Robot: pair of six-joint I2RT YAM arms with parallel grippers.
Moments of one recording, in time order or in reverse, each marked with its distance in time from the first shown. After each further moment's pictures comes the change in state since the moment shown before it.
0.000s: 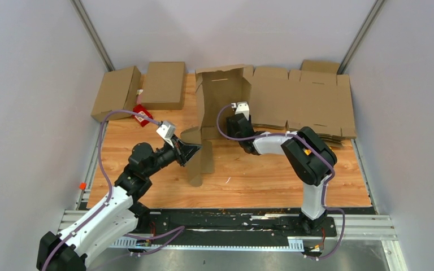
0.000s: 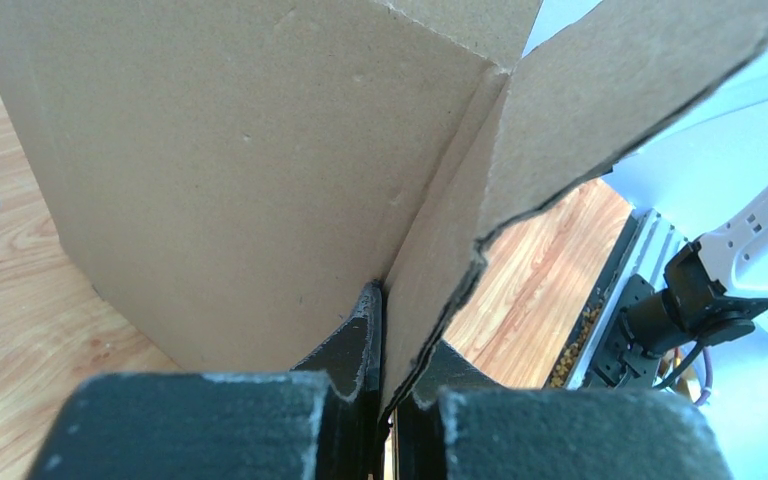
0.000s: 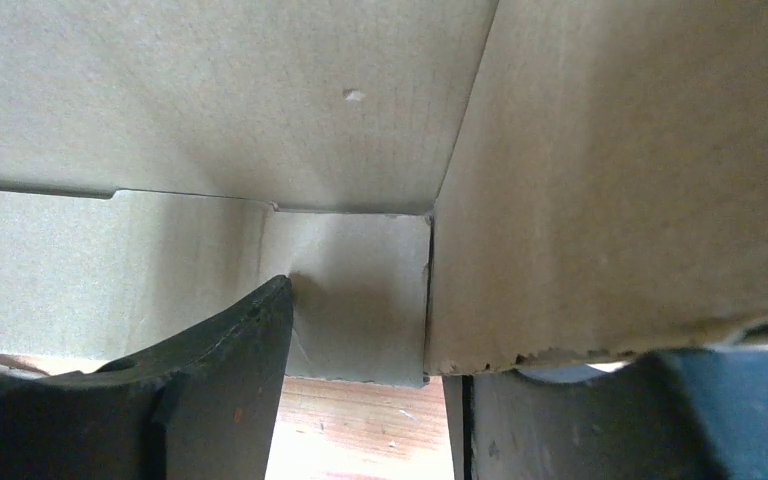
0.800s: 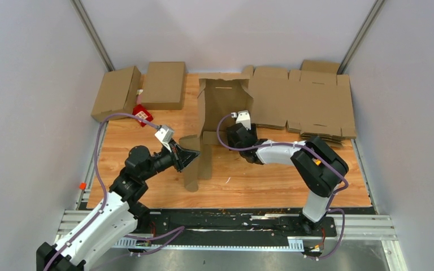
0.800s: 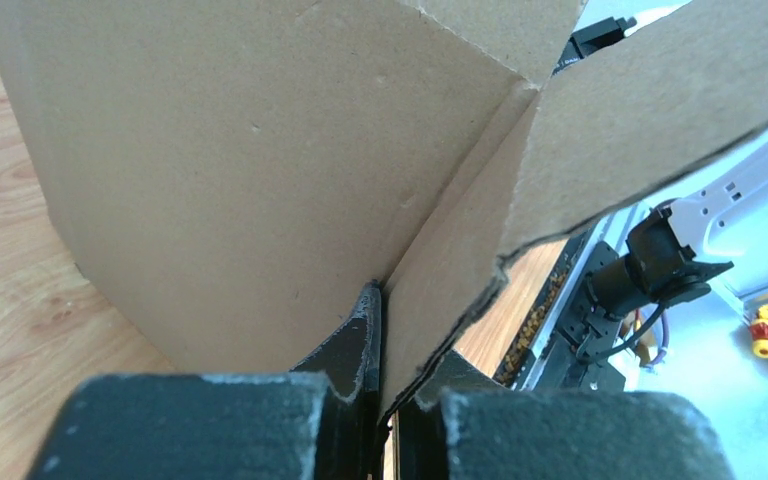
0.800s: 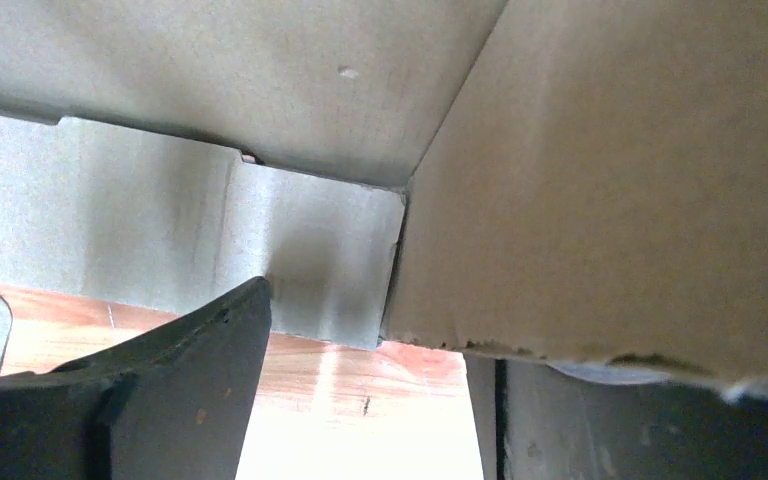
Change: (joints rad) left arm 0.000 -0.108 0.006 -0.160 0.048 -0.029; right arm 0.096 -0.148 -0.115 -0.144 0.126 0.031
